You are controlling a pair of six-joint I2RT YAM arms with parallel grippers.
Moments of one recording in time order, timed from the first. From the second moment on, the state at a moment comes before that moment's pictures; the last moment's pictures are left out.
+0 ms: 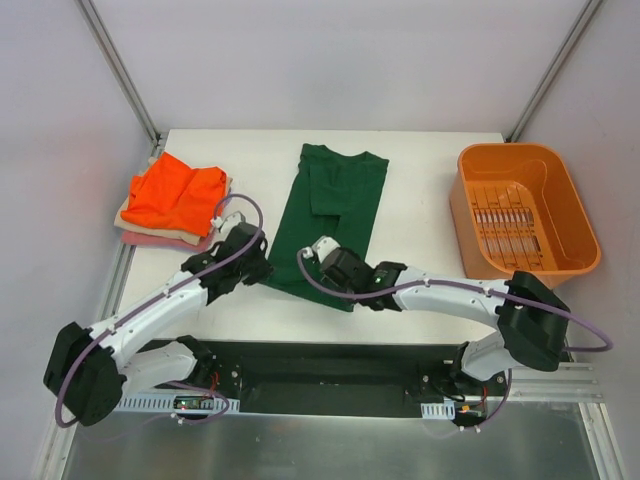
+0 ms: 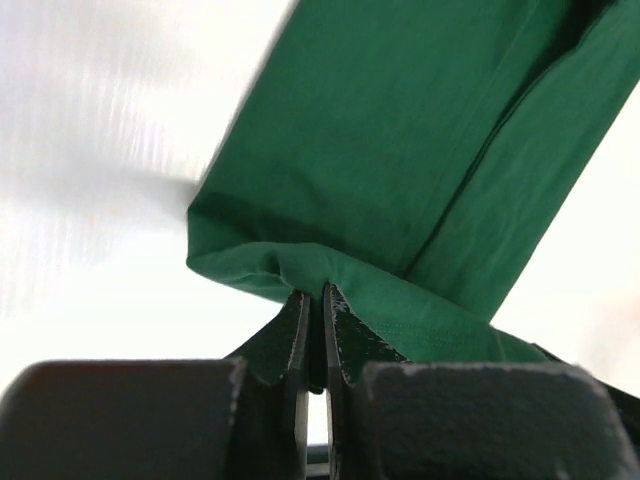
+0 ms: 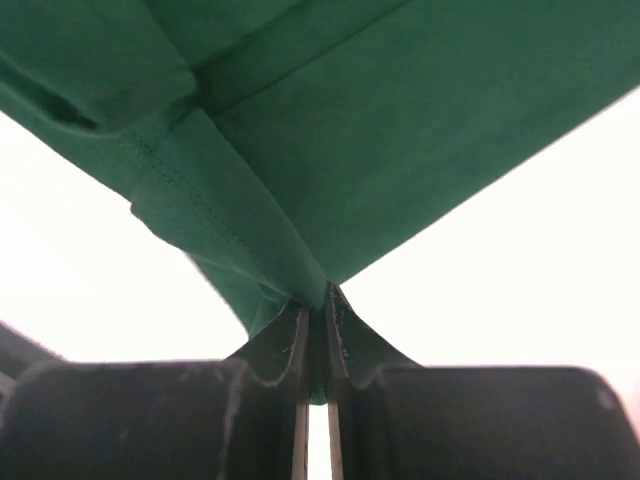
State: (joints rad) left arm -0.65 1.01 0.65 -0.54 -0.23 -1.02; right arm 1.15 1.48 0.92 -0.45 0.34 0.14
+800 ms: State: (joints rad) left arm -0.42 1.65 1.15 -0.35 -0.03 -0.76; right arm 0.71 1.66 1.10 -0.31 0.20 -0.02
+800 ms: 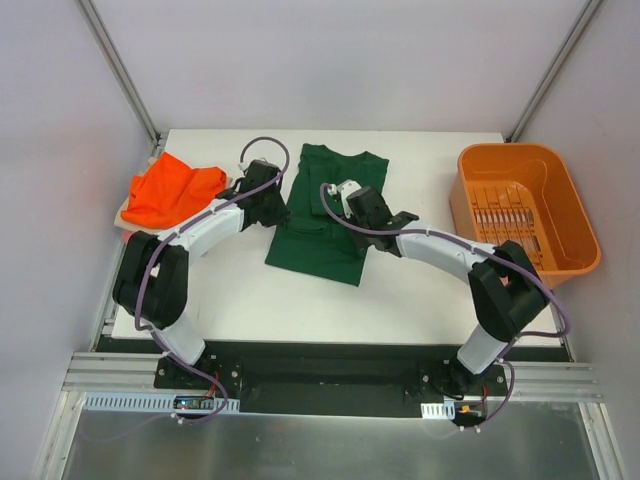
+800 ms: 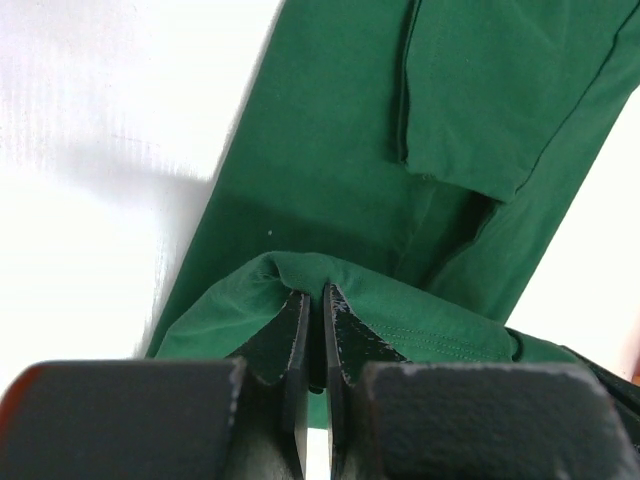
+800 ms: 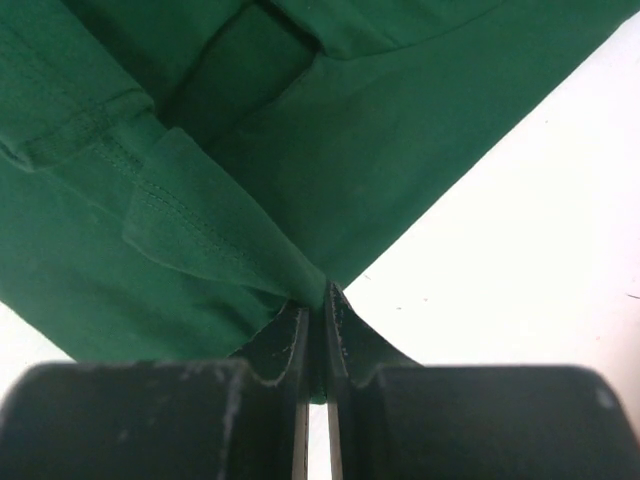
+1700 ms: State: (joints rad) left arm -0.36 1.87 1.32 -0.35 0.02 -0.70; right arm 0.62 1.83 1.19 -0.25 0.19 -0.01
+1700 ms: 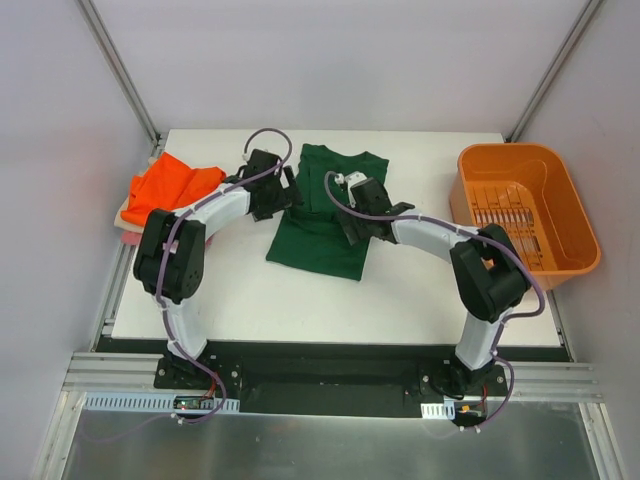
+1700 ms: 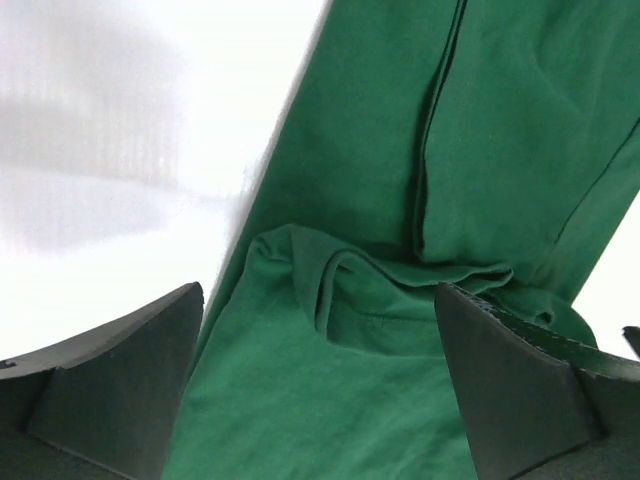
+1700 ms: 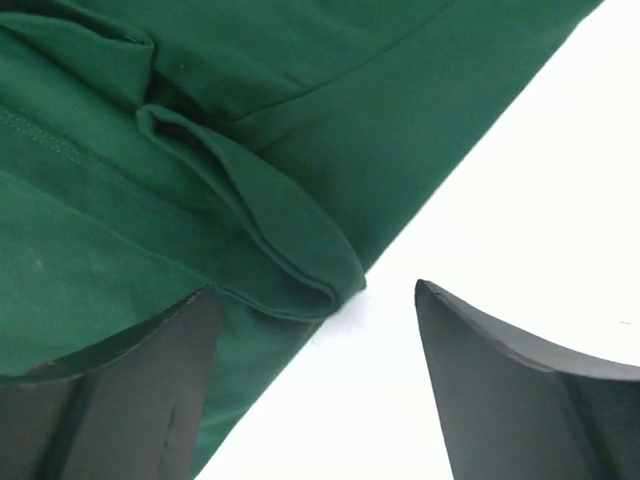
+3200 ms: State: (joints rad) left arm -0.35 1.09 0.59 -0.42 -0.18 -0.81; right arm 0.54 1.97 1.53 -0.38 0.05 0.01
